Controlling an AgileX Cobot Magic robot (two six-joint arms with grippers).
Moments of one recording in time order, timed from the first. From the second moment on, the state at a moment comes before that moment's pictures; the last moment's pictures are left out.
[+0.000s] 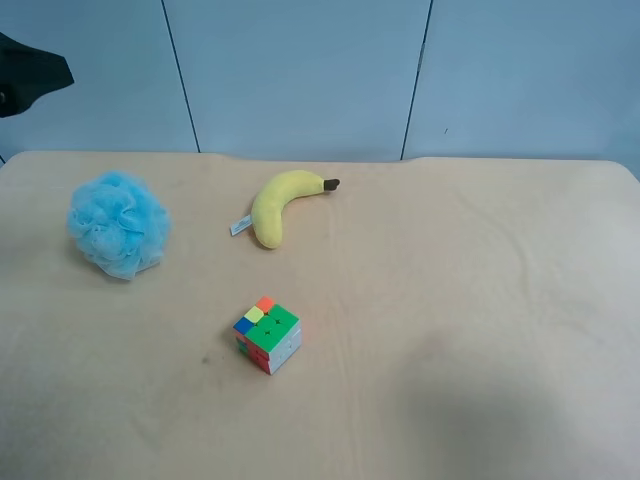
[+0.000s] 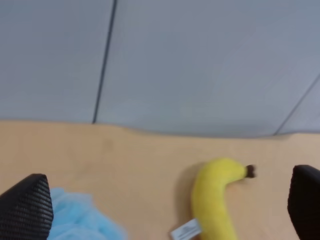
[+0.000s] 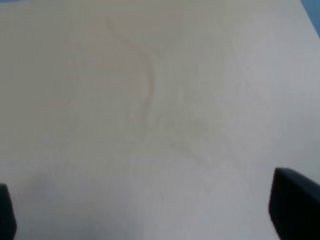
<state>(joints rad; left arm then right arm) 0.00 0.92 -0.56 -1.55 0.18 1.36 0.08 0.10 -0.57 -0.07 1.11 0.12</state>
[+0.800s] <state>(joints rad) 0.00 0.55 -0.53 -0.56 0.44 0.57 0.08 0.10 -0.57 -0.07 1.11 0.12</state>
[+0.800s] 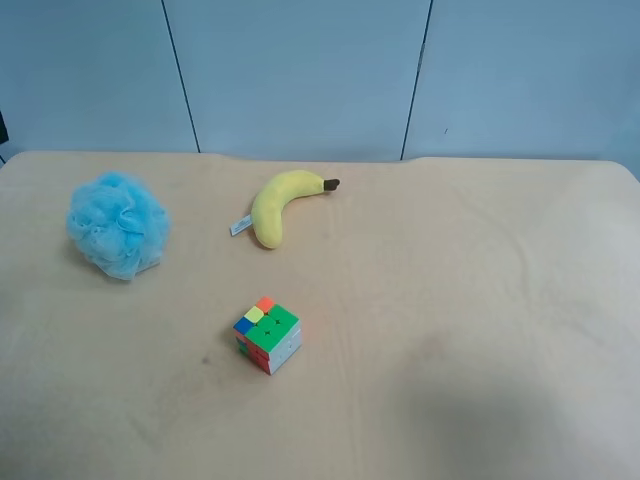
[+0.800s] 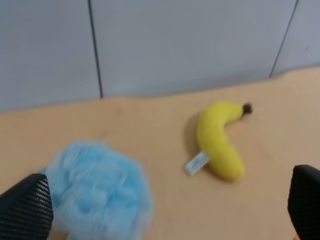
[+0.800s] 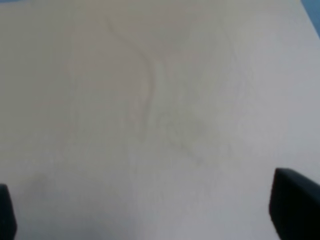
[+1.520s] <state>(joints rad) 0.00 0.20 -0.53 -0.17 0.85 0.19 0.08 0.10 -0.57 -0.07 1.11 0.12</state>
